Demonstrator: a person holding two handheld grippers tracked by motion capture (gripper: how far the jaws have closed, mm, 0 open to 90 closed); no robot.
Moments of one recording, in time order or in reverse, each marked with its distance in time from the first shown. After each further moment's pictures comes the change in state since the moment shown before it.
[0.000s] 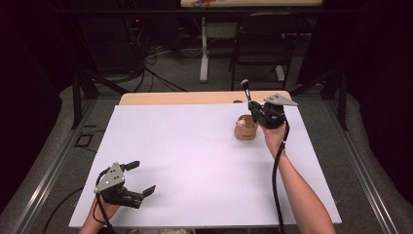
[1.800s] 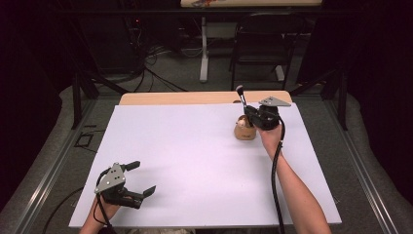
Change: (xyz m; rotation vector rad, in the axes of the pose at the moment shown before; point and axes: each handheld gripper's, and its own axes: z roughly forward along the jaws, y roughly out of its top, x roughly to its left) left arm -0.001 0.000 0.001 0.005 -0.004 0.009; right arm -0.006 -0.020 0.023 0.061 0.056 0.004
